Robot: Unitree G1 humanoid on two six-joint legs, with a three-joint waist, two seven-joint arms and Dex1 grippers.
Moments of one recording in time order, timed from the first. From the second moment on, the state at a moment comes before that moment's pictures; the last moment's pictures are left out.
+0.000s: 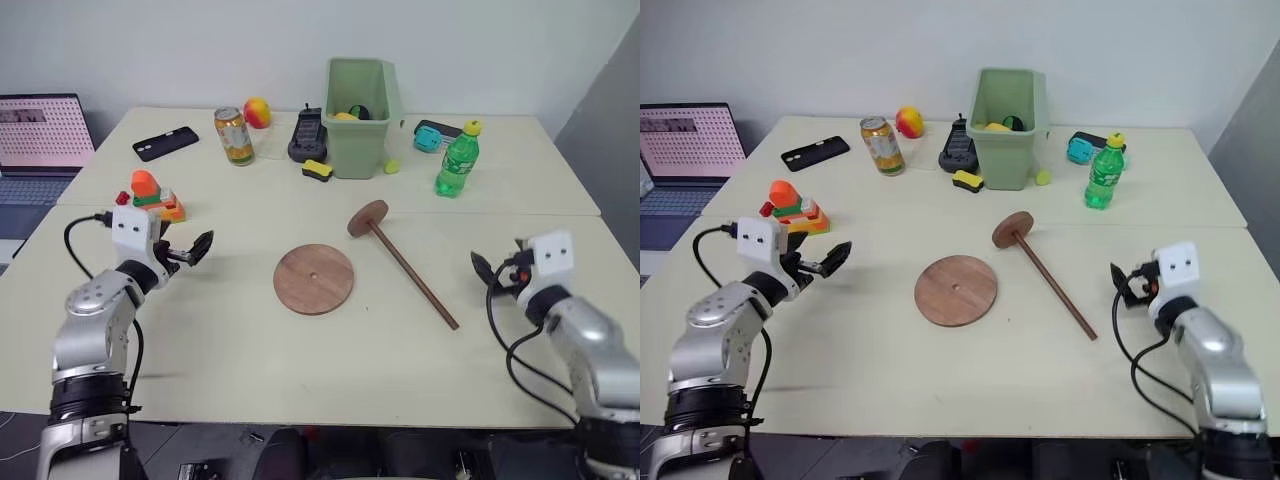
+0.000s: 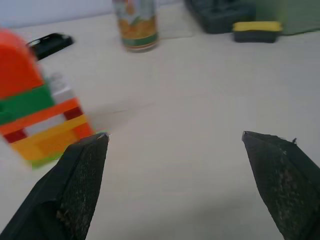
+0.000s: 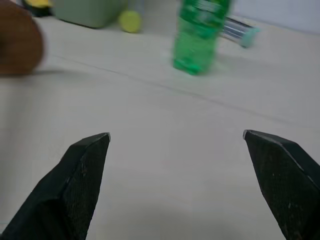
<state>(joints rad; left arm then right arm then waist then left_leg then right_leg) -0.32 0.69 0.27 0.06 -0.39 0.39 -0.67 -0.25 -0.61 -0.19 -0.23 0.35 0.63 0.49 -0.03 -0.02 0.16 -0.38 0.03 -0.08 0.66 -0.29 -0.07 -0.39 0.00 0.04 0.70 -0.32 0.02</state>
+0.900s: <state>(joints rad) -0.29 0.76 0.09 -0.50 -0.71 0.75 -0.88 -1.29 -0.40 0.40 1.05 0.18 0.96 1.20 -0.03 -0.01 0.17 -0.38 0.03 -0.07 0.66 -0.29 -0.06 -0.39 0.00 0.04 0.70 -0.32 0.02</state>
